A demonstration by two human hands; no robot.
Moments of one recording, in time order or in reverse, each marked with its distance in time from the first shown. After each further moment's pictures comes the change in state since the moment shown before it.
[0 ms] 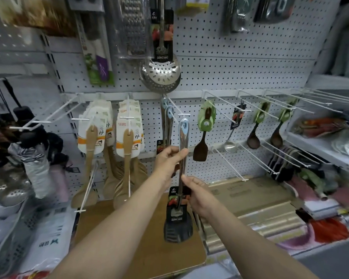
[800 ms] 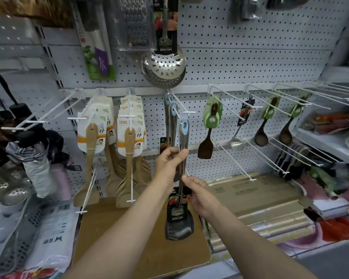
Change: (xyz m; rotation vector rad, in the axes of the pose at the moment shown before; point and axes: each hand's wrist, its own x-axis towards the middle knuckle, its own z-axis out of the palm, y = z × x) left_hand 0.010 -0.020 -0.009 -0.113 0.067 0.041; right_hand 0.017 0.007 0.005 0.038 -0.043 -0.030
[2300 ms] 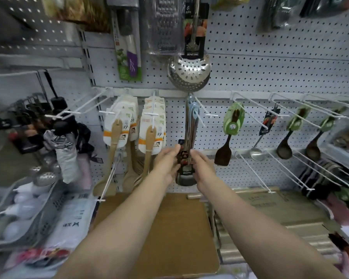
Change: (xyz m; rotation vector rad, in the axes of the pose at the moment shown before) left_hand 0.011 0.028 -0.035 -0.078 0.266 -0.264; right_hand 0.050 -0.045 0.056 -0.083 0.309 0.013
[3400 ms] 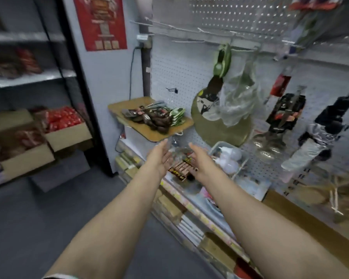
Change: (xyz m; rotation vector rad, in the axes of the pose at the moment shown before) left_hand -0.307 0.136 -0.615 -0.527 0.786 0.192; right_hand -0.344 0.249 0.532 -0.371 -0.759 0.368
